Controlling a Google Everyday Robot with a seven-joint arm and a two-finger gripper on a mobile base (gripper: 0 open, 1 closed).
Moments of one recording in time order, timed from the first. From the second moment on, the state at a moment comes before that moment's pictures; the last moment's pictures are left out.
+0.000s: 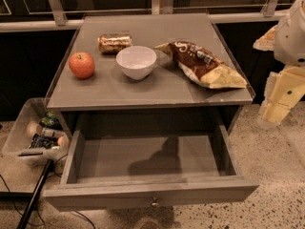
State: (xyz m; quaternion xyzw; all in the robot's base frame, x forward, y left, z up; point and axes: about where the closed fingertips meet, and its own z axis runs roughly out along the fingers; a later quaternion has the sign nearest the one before) arm 0.438 -0.217 0.976 -0.60 0.78 -0.03 0.16
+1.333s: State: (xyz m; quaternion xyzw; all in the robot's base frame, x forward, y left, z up) arm 0.393 -0.215 0.931 -0.58 0.77 0.05 0.24
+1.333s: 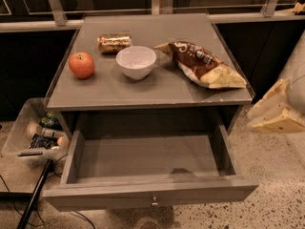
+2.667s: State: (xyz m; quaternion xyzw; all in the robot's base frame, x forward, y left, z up) arm 0.349 -0.221 0.890 -0.55 0.78 0.11 0.28
